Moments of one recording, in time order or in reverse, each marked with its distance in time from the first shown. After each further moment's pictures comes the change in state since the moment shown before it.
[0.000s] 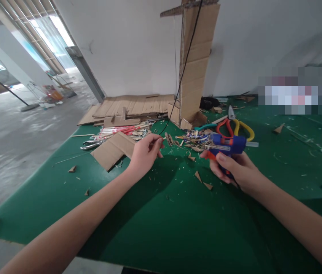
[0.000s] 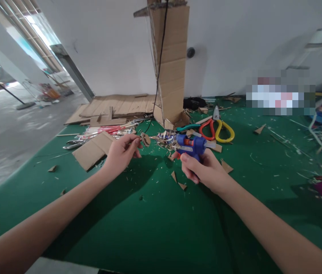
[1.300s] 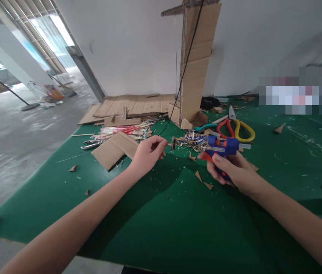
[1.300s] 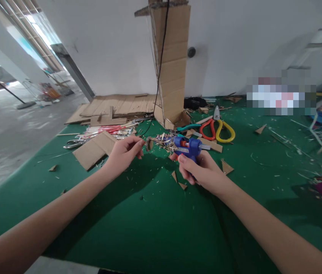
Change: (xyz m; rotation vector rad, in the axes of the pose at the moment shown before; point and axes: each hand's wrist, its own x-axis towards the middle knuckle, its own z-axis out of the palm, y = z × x) left_hand 0.000 0.008 0.001 -0.044 -0.065 -0.048; right_hand 0.001 0.002 0.002 -0.087 -0.022 0.057
